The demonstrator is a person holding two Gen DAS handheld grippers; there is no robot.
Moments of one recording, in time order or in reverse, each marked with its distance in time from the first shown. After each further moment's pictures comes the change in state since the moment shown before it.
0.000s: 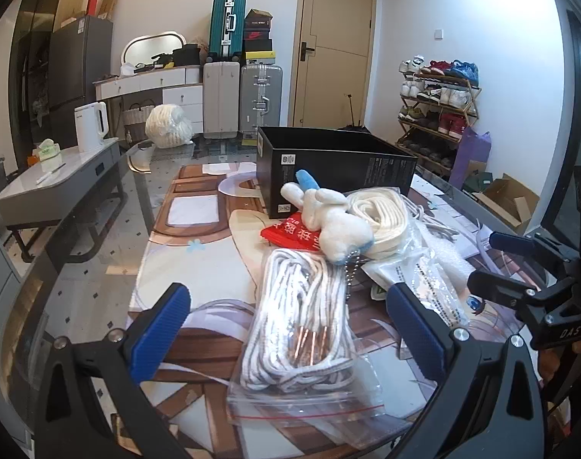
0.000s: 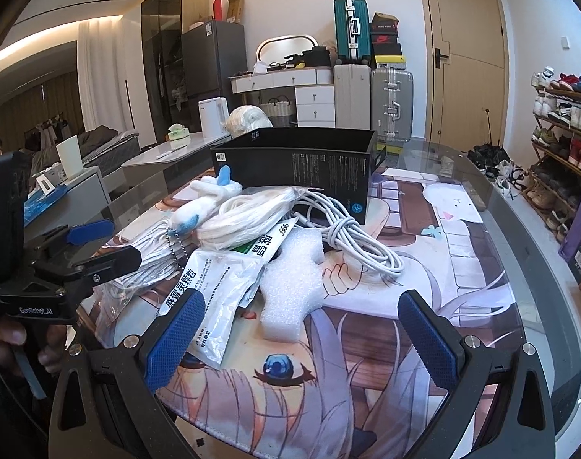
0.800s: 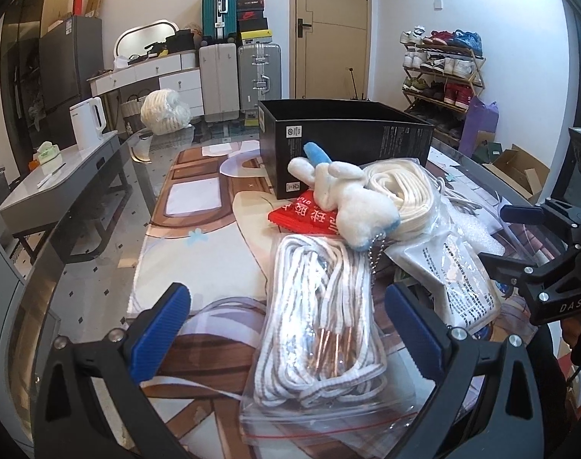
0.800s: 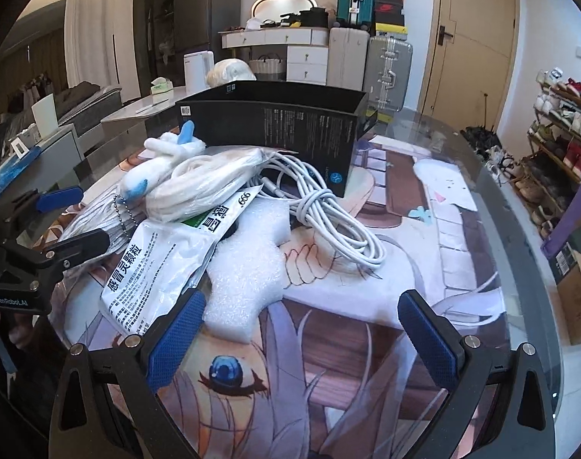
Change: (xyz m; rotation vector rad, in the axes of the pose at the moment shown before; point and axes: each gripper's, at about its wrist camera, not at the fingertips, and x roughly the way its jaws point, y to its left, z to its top) left arm 0.026 0.003 0.004 0.057 0.092 0.025; right arm 0.039 -0.012 0.011 -0.077 0.176 -0.078
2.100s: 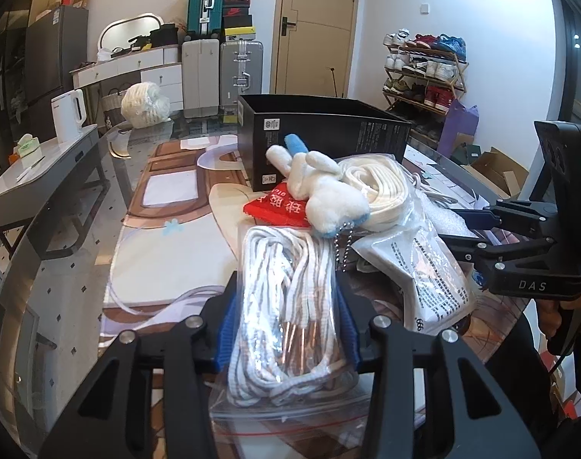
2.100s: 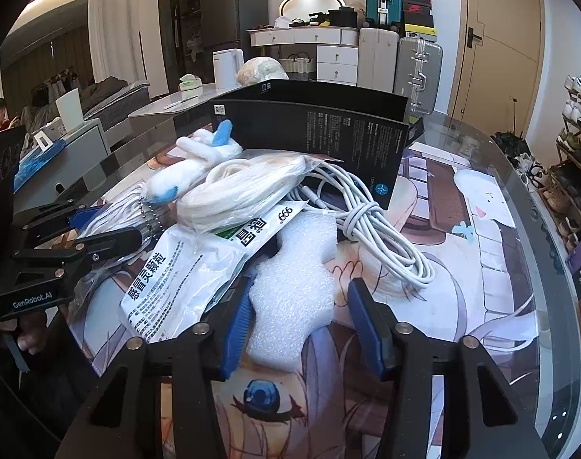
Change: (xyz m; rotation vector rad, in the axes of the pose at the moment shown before) left arm -0.006 0.001 -0.007 -0.015 0.006 -0.093; right arm 0.013 0.012 0.010 -0.031 0.003 0.109
